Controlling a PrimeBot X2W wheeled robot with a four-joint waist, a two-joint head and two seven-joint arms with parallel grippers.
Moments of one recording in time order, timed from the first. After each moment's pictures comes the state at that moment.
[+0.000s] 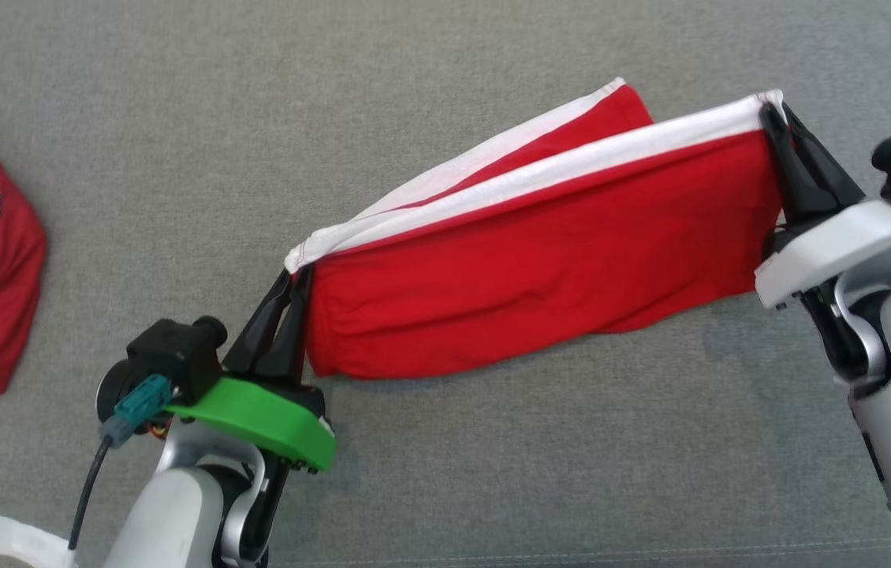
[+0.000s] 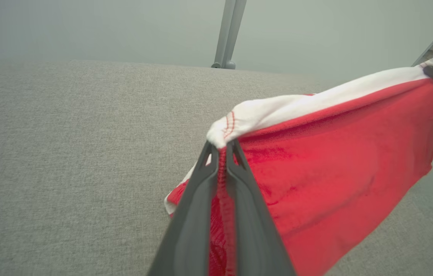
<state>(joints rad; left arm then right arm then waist) -0.20 0.17 -0.31 -0.07 -0.41 -0.01 0.05 -0.48 -0.32 0.13 0.14 0.37 0.13 0.02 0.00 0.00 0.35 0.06</state>
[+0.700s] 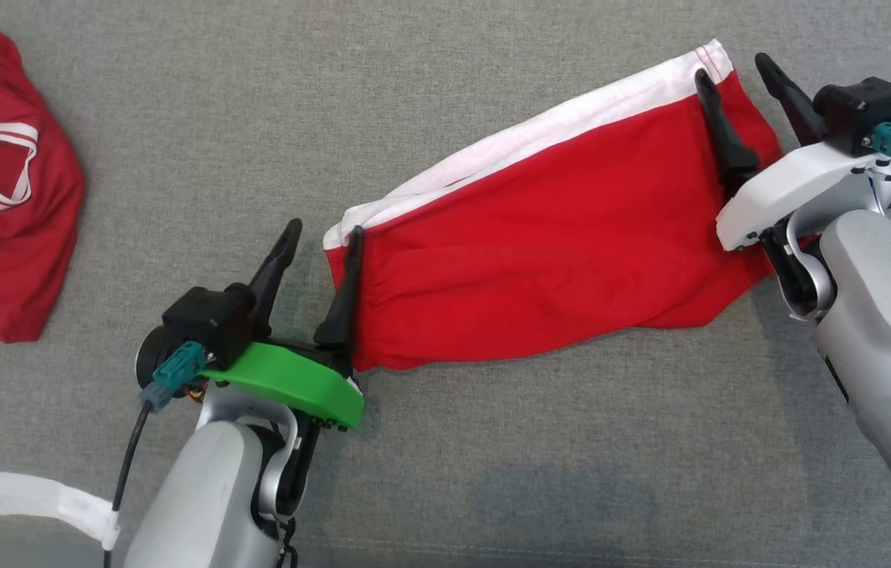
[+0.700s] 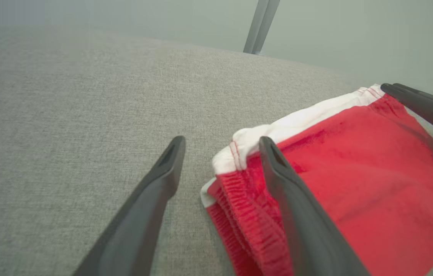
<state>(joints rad) -0.35 0.10 -0.35 0.17 -0.43 -0.04 -0.10 -0.83 -0.33 0.42 0.70 0.49 0.13 -0.25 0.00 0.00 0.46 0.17</state>
